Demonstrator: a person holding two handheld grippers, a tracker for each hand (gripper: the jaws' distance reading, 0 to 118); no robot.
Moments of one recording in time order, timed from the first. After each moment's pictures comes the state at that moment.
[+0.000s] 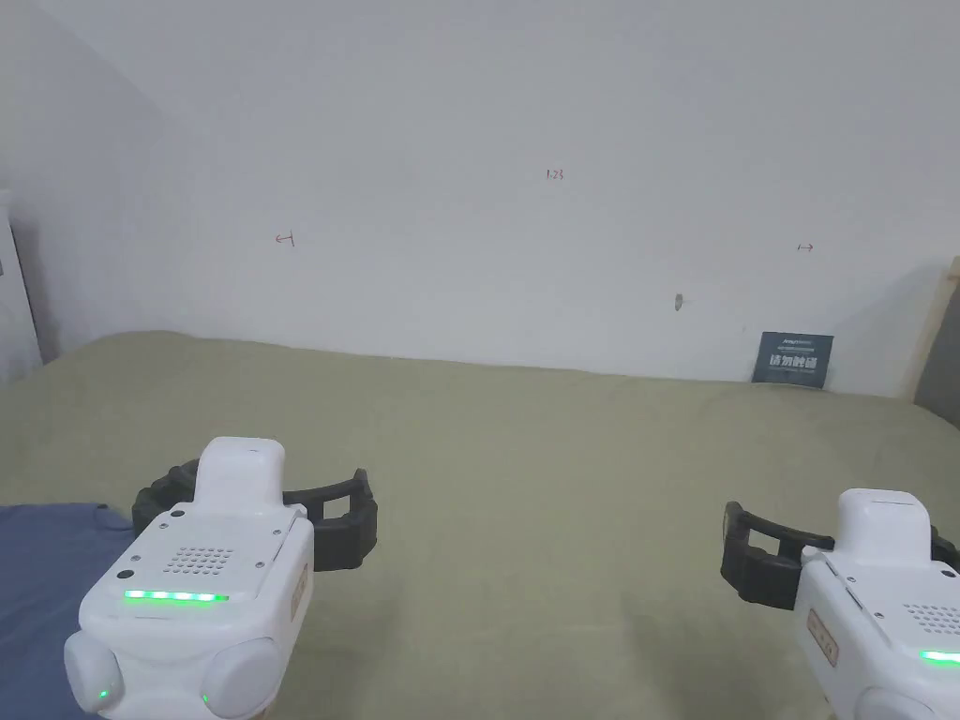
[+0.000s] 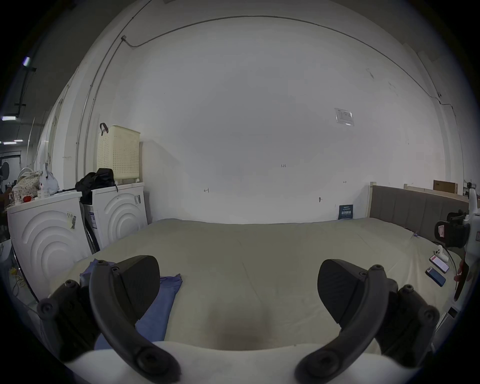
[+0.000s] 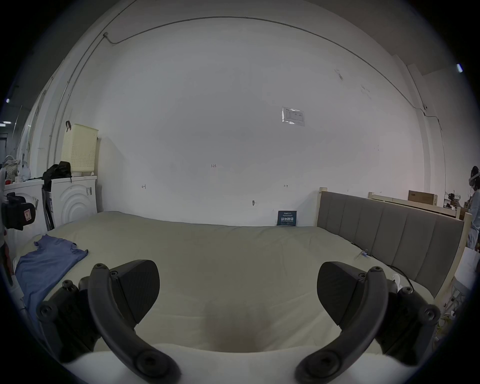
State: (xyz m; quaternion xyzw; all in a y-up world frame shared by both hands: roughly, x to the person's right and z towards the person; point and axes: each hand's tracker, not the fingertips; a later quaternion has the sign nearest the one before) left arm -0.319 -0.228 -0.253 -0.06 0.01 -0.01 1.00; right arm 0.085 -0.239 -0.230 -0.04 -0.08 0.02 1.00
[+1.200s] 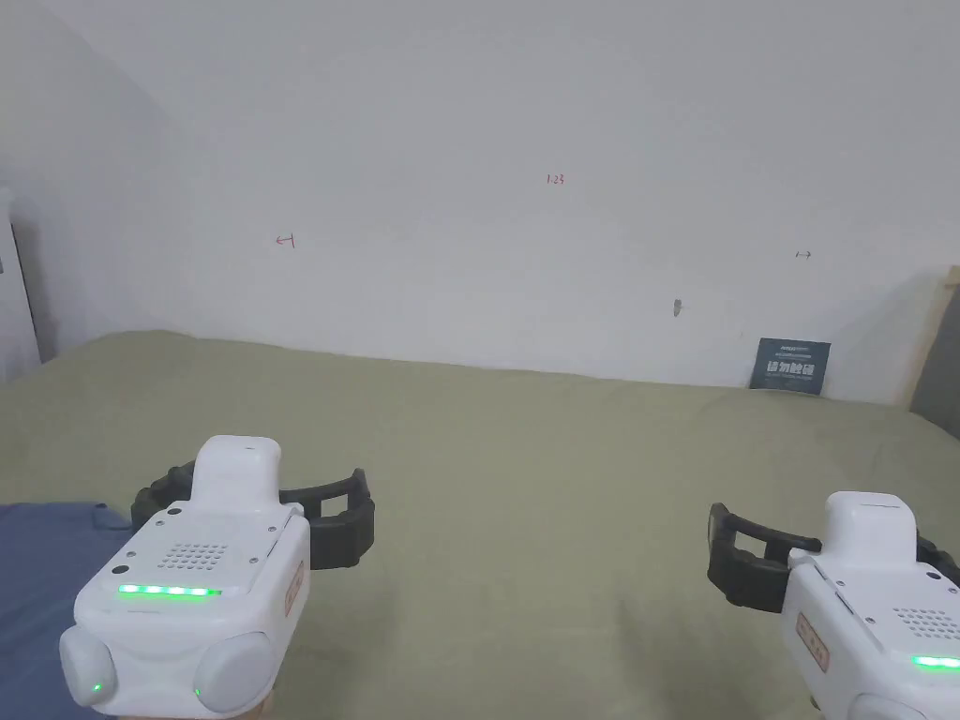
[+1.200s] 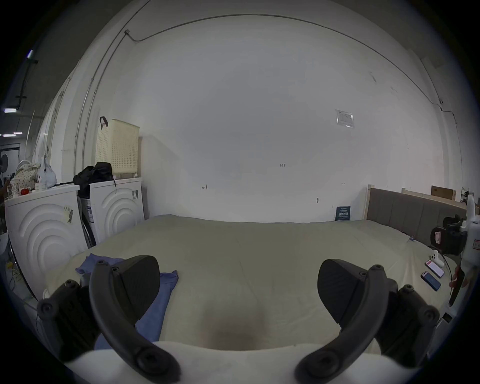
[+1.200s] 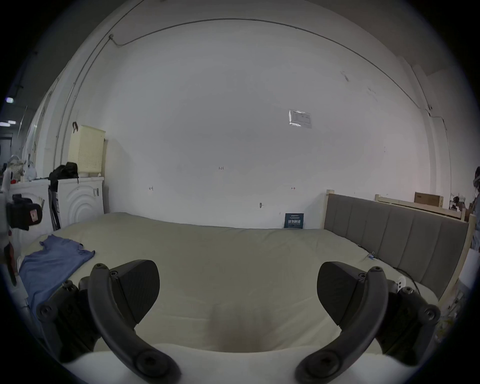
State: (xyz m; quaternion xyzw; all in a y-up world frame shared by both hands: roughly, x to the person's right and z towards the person) left arm -0.325 -0.227 -0.254 -0.06 0.01 0.01 1.00; right arm 0.079 -0.236 -0.228 -0.03 -0.06 0.02 1.00
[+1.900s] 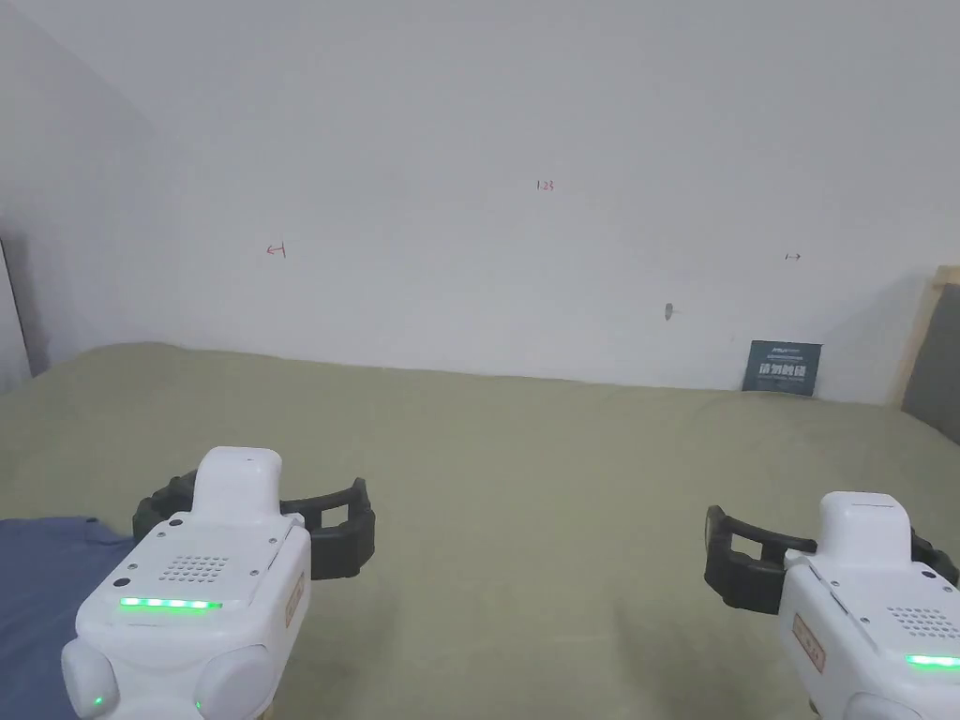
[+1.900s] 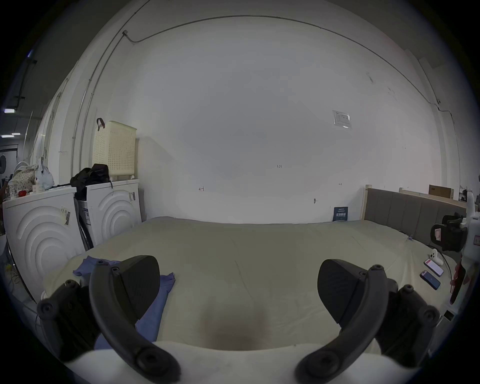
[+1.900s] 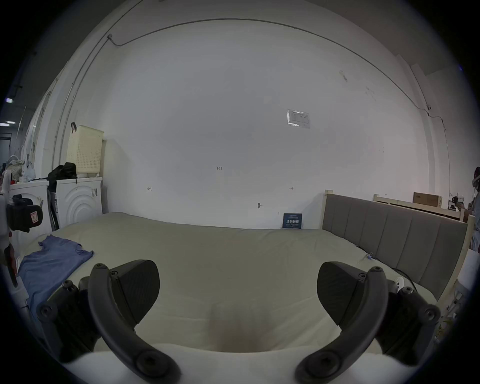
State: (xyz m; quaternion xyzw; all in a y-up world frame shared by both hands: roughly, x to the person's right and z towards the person) left arm -0.320 -0.228 -0.258 -0.06 0.00 0.00 1.00; right arm 0.081 -0.234 -0.228 -0.03 -0.06 0.02 1.00
